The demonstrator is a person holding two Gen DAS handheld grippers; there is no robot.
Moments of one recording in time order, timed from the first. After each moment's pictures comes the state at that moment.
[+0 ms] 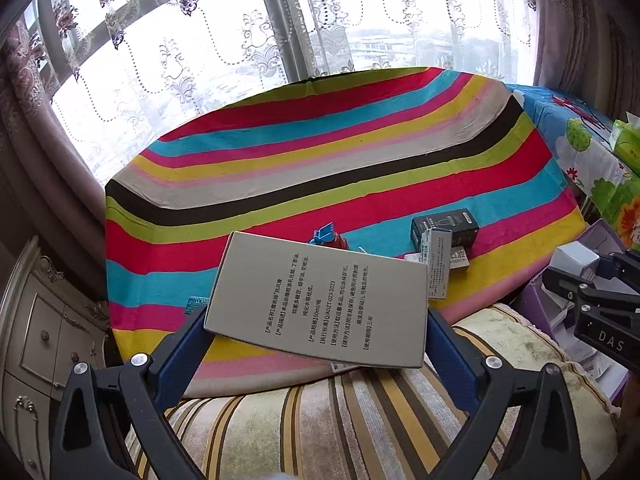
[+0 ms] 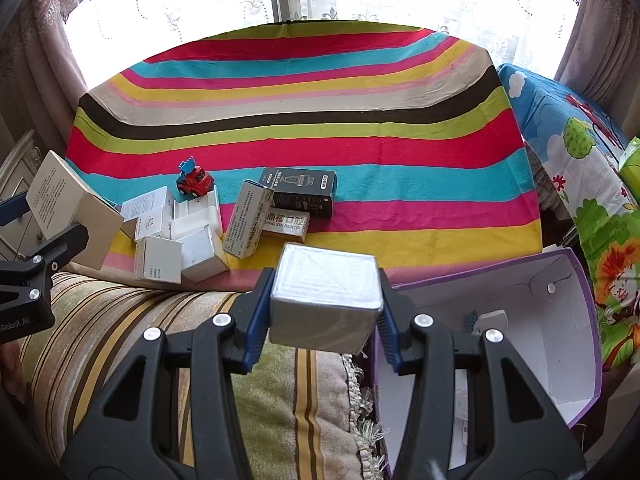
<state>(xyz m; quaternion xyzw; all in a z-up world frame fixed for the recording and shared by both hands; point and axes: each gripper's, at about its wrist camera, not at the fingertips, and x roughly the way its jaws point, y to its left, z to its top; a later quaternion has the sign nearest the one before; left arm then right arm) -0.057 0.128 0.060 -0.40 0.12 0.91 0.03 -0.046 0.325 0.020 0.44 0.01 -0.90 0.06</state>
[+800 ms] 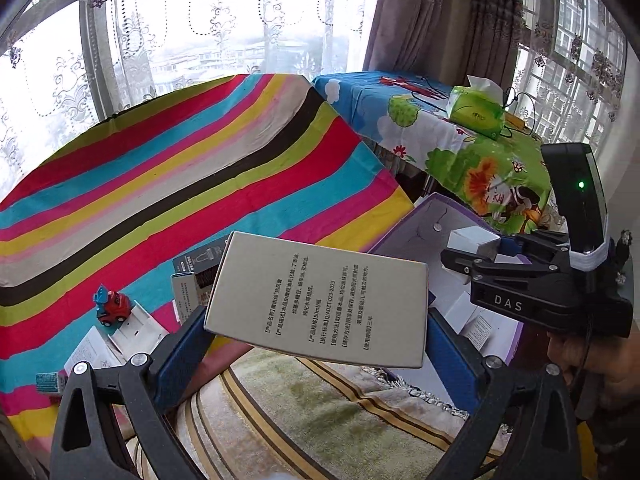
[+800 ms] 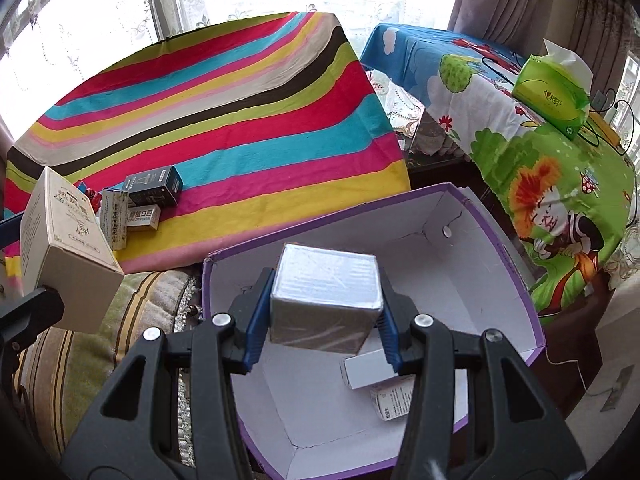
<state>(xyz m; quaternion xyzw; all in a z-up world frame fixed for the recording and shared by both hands) -0.042 0.266 0.053 -0.40 0.12 0.85 0.31 -0.014 0.461 0.015 0.45 -0.03 -0.89 -0.08</state>
